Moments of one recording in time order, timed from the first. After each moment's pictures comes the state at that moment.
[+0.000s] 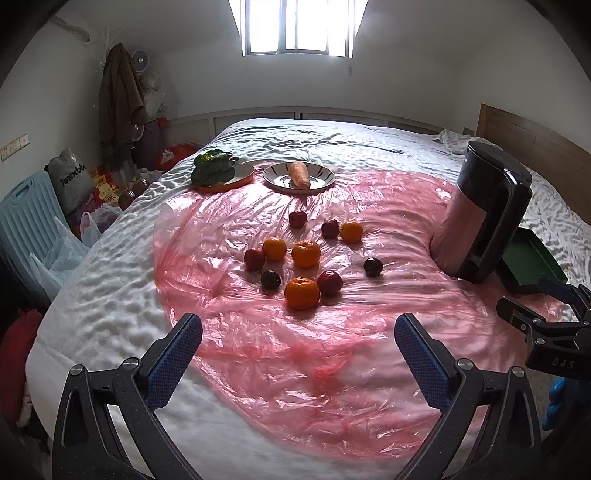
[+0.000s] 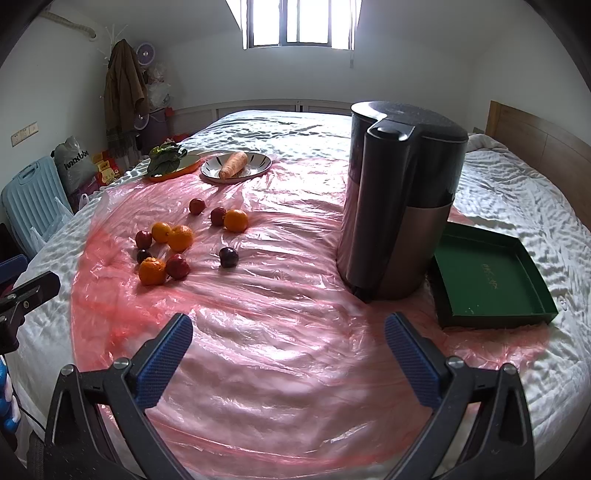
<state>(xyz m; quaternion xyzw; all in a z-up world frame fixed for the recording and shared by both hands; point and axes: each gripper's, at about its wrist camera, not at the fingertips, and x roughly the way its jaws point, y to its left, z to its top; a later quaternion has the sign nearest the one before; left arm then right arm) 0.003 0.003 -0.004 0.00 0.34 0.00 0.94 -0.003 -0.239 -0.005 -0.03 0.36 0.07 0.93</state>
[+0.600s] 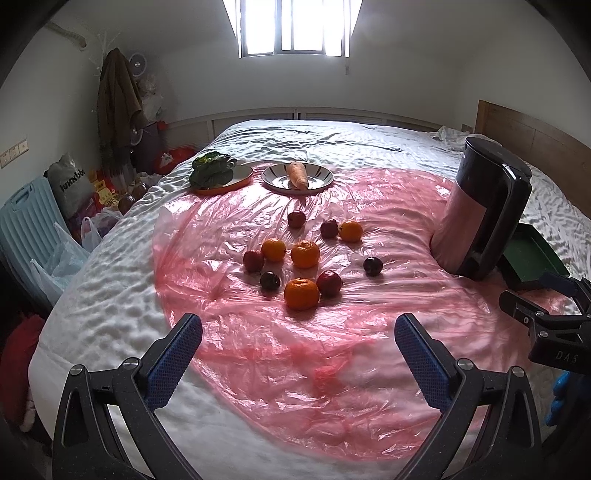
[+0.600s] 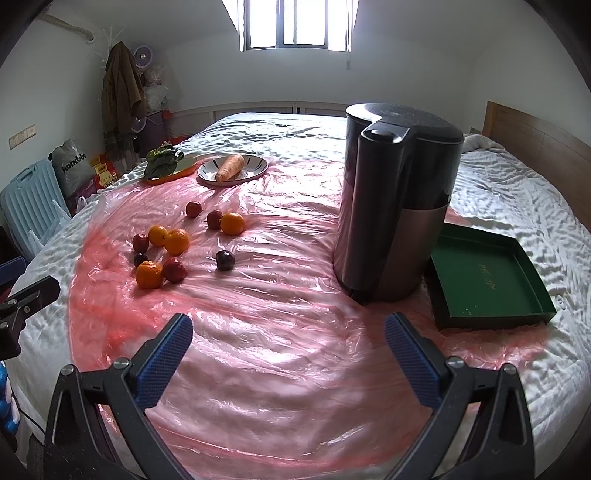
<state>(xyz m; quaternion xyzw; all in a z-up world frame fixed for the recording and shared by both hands) 0.004 0.000 -0.004 0.01 0.34 -0.01 0.94 0.001 -0.245 -0.006 -0.03 0.35 0.07 0.93</state>
